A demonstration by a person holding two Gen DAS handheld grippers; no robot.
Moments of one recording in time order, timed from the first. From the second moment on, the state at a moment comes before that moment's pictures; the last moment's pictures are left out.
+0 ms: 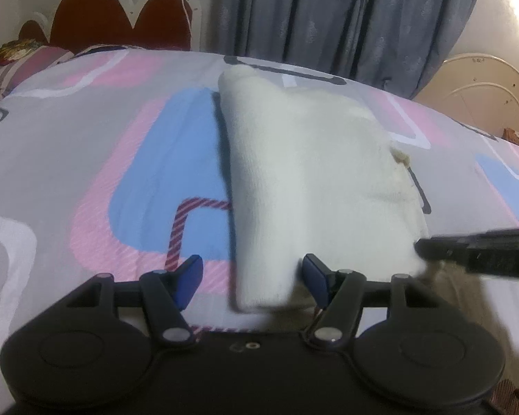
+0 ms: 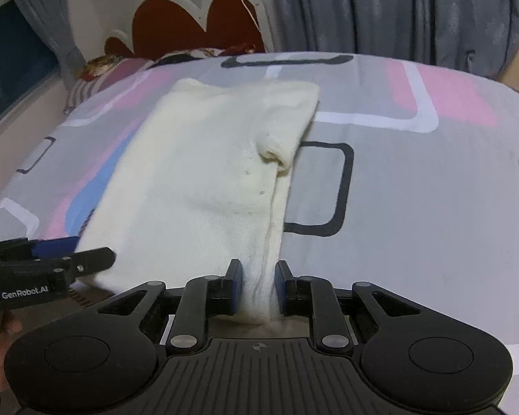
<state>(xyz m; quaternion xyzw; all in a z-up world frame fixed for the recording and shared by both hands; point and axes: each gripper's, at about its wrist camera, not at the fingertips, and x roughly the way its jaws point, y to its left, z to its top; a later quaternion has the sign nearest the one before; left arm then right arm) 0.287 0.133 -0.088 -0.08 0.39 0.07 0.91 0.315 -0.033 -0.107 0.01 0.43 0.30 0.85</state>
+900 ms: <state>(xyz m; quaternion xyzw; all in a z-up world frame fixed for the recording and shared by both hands) 0.182 0.093 -0.045 -0.08 0.36 0.08 0.93 0.226 -0.098 -0.056 0.07 0.41 0.27 0.87</state>
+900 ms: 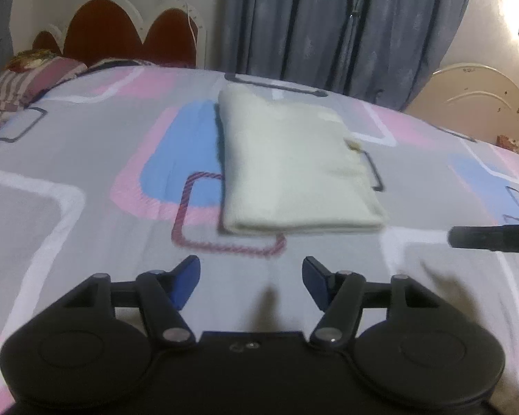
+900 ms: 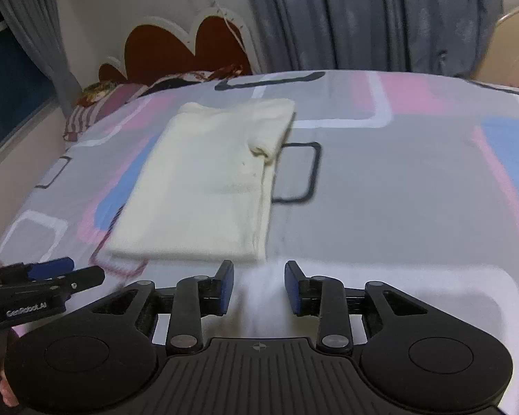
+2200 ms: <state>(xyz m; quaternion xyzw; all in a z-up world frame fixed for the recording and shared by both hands) 0.008 -0.015 0.052 -0.02 0.23 0.11 0.97 0.015 -0.167 0.037 0.01 0.25 0.23 0.94</state>
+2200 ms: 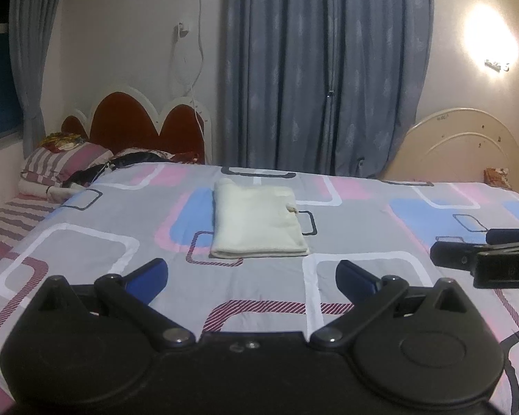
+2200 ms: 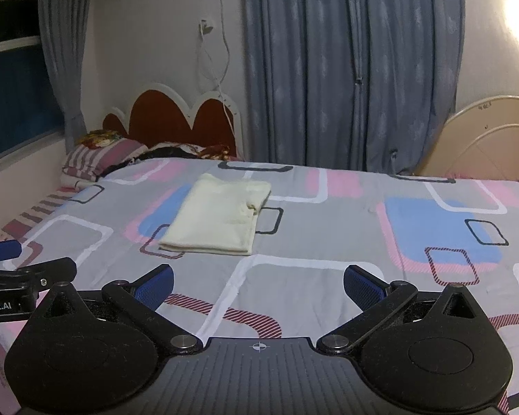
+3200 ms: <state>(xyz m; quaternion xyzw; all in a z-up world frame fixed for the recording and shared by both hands) -0.001 -0.024 0.054 -0.03 0.22 0.12 0.97 0.009 -0.180 0.040 0.00 0.24 0.25 0.94</state>
